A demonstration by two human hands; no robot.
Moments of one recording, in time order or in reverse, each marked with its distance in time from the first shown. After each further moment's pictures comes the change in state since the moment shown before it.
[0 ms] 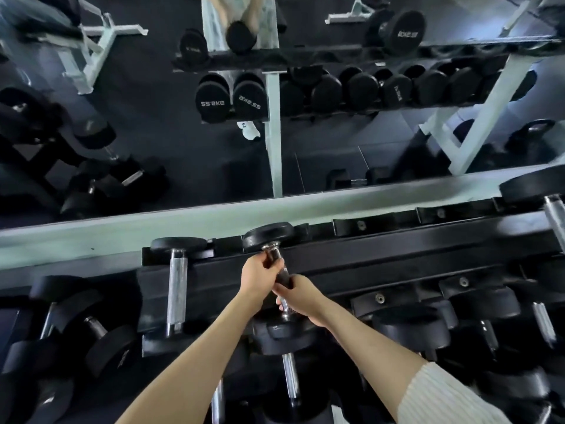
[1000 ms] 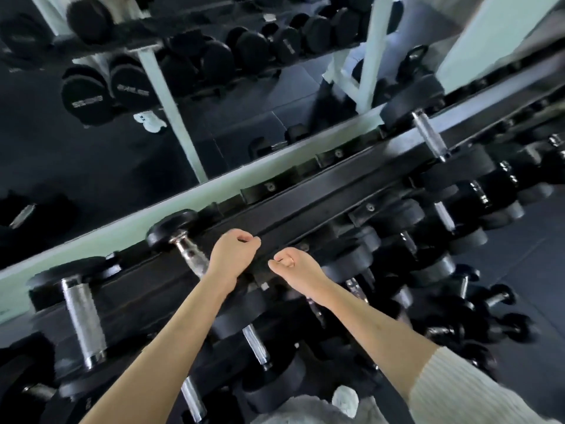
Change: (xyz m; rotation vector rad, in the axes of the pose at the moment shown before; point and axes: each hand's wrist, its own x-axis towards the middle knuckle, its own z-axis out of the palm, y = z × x) left_hand -0.051 0.054 0.076 0.291 -0.243 0.085; right_hand -0.095 0.064 -0.075 0.018 0.391 0.044
